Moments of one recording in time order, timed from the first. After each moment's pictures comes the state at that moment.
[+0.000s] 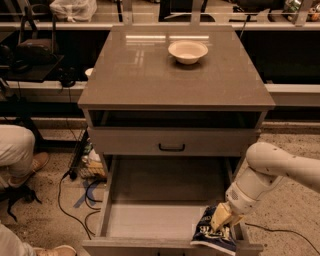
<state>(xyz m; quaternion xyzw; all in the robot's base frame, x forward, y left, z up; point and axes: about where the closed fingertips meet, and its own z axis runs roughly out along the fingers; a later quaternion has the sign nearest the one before) 0.387 -0.199 0.527 0.12 -0.95 -0.24 0.15</state>
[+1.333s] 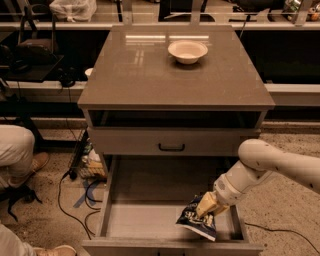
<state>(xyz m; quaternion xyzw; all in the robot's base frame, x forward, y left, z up) 0.427 -0.158 0.521 0.08 -0.95 -0.29 0.11</state>
